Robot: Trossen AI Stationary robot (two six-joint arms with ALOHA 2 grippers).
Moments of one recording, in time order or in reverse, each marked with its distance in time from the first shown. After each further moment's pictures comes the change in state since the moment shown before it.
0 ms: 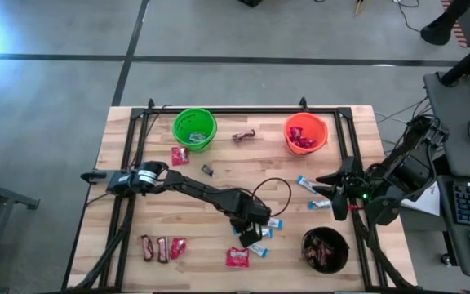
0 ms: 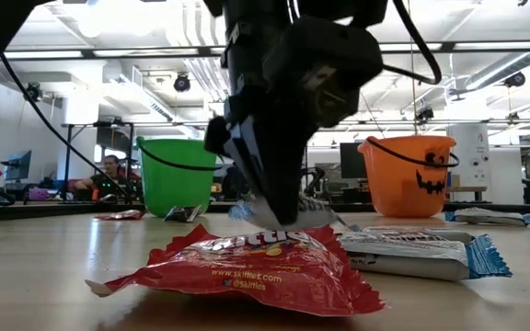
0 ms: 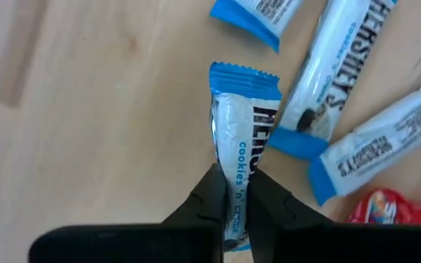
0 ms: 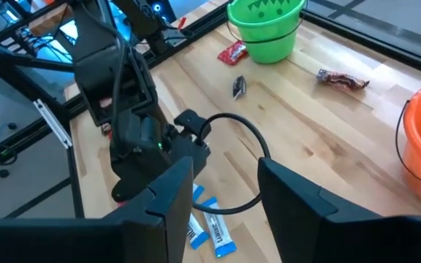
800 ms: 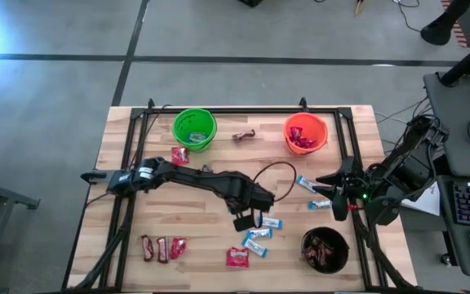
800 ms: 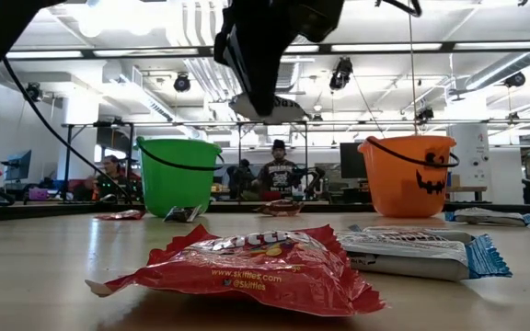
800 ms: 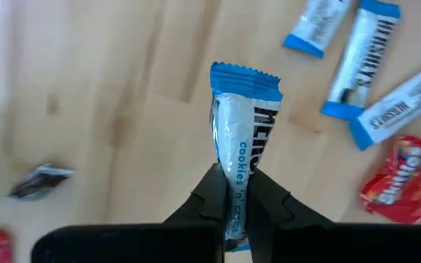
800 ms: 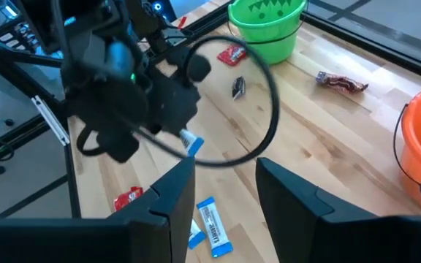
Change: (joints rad) left arm 0.039 -0.005 0.383 -0.508 -0.182 0.189; right arm 0.000 0.001 0.000 0.000 0.000 -0.019
